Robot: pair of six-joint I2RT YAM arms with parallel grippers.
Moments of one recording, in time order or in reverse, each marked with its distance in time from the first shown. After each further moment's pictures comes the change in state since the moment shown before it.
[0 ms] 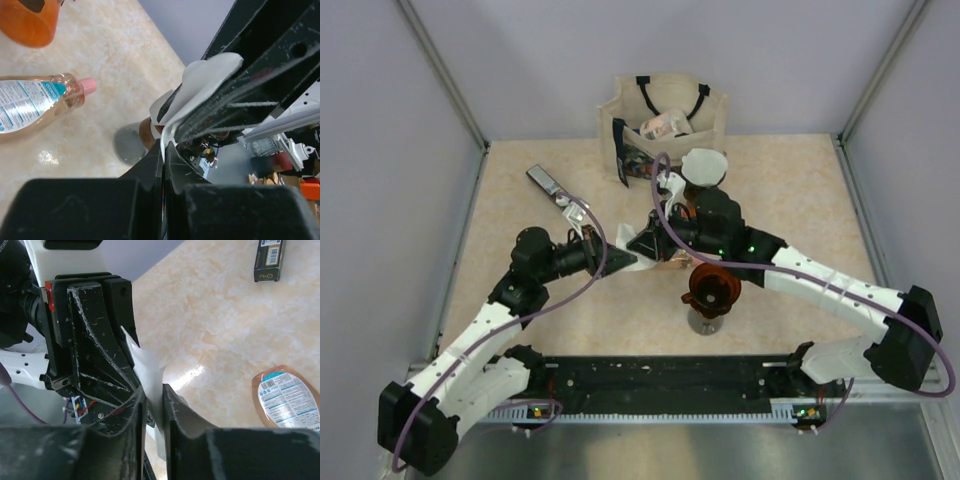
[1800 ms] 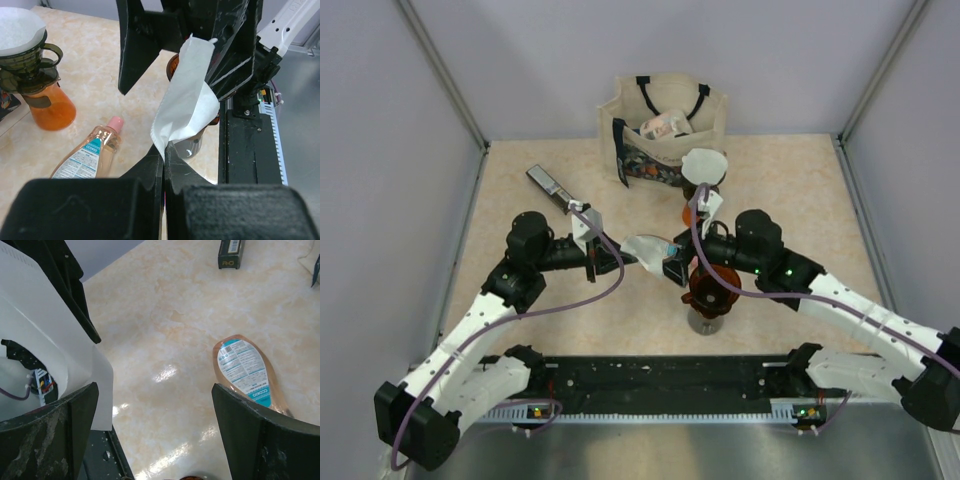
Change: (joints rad) left arm 0.001 0.047 0.164 -0.134 0.271 0.724; right arm -0.094 -0.293 -0.248 -0.024 0.003 -0.149
